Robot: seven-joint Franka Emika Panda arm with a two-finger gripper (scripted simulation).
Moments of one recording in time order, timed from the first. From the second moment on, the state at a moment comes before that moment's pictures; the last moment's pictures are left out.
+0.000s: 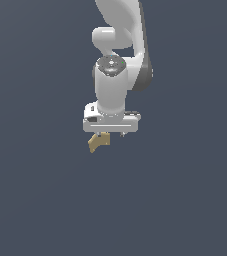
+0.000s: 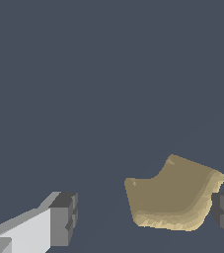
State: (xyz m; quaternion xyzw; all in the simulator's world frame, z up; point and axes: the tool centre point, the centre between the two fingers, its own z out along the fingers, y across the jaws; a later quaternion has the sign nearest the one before) arm -0.005 -0.009 0.176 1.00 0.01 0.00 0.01
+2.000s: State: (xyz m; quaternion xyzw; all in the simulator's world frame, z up) arm -0.018 -0.037 0.170 0.97 -0.23 0.01 0.00
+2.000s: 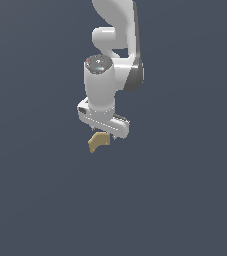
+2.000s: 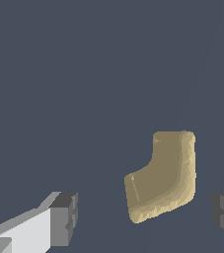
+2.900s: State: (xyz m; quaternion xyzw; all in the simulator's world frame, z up) arm -0.044 -0.066 0.149 0.88 -0.47 0.00 0.00
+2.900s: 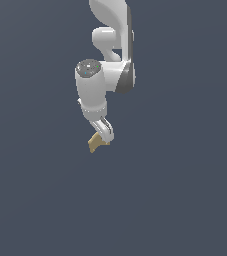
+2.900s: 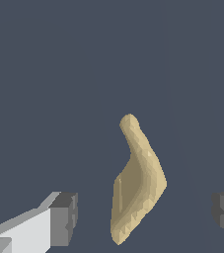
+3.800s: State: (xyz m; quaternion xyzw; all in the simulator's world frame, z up) arm -0.049 -0.072 0.131 0.86 -0.51 0.00 0.00
